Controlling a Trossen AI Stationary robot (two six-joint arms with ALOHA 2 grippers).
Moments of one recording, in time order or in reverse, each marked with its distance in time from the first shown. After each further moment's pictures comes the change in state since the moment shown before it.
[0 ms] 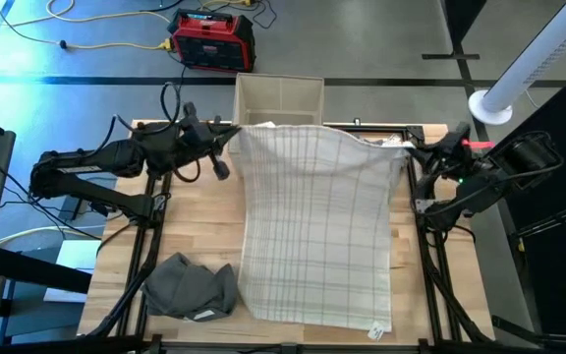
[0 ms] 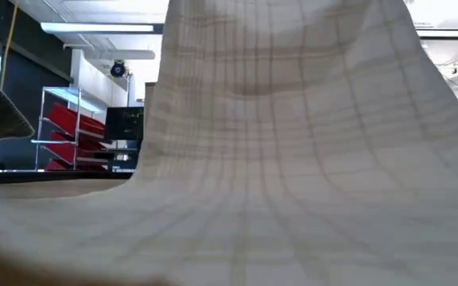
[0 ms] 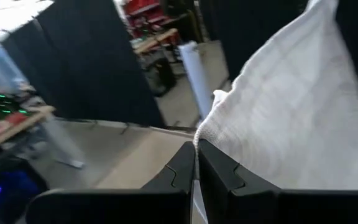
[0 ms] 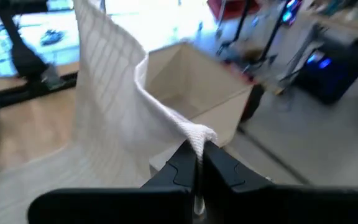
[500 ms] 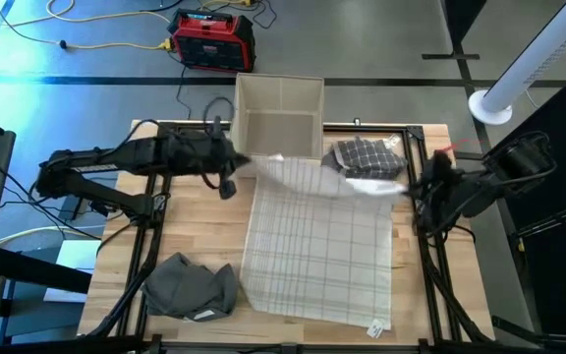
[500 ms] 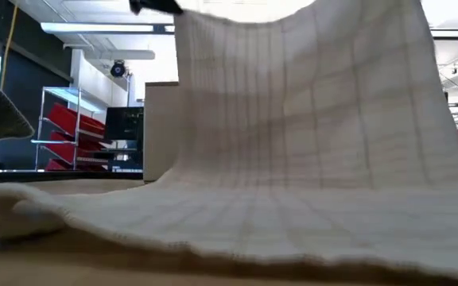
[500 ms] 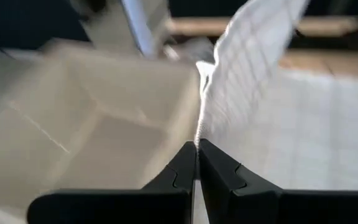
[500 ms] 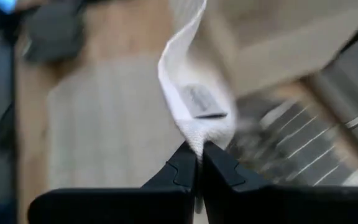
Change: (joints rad) left arm 0.034 0.099 0.000 -0.330 0.327 -0.231; right arm 0.001 -0.001 -0.349 0.166 -0.818 0.129
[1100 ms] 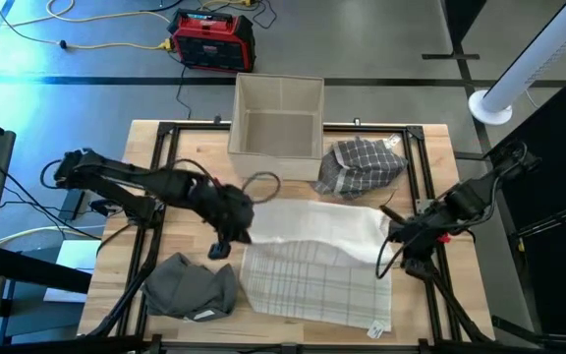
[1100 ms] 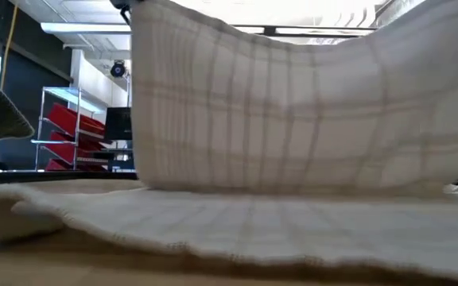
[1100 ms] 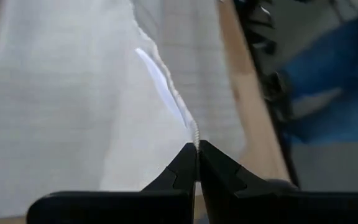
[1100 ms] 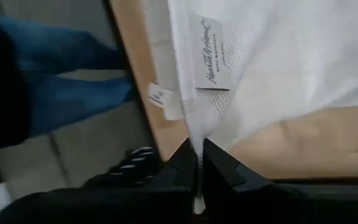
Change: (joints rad) left arm -0.273 0.219 0.000 -0.087 0.488 -0.195; right arm 0.010 0.051 -0.471 0.698 -0.438 0.119
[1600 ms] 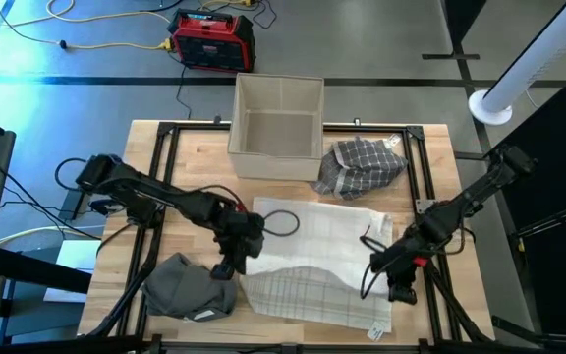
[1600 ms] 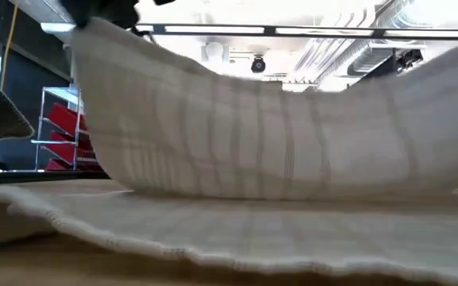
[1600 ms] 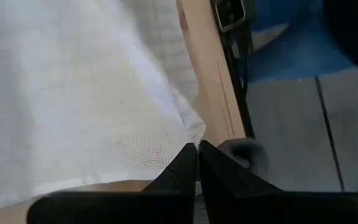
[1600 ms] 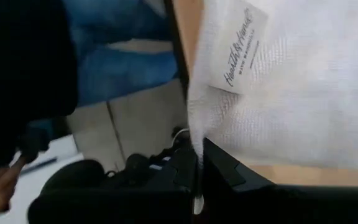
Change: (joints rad) left arm -0.066 0.222 -0.042 0.029 0.273 0.006; right arm 0.106 0.247 -0.112 0.319 -0.130 0.021
